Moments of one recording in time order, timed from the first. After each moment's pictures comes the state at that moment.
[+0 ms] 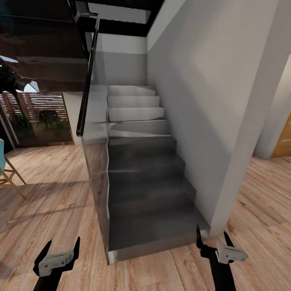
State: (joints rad) left arm 0.24 0.03 0.08 -1.55 0.05 -0.33 0.07; right arm 0.09 0.05 0.01 -1.35 0.07 -0.49 -0.22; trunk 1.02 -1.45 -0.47
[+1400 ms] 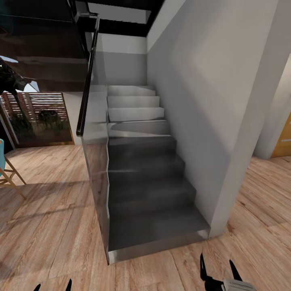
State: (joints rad) left arm 0.39 0.03 0.13 -1.39 0.06 -0.45 0.00; right arm 0.24 0.06 0.01 -1.27 0.07 -0.63 -0.22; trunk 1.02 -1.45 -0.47
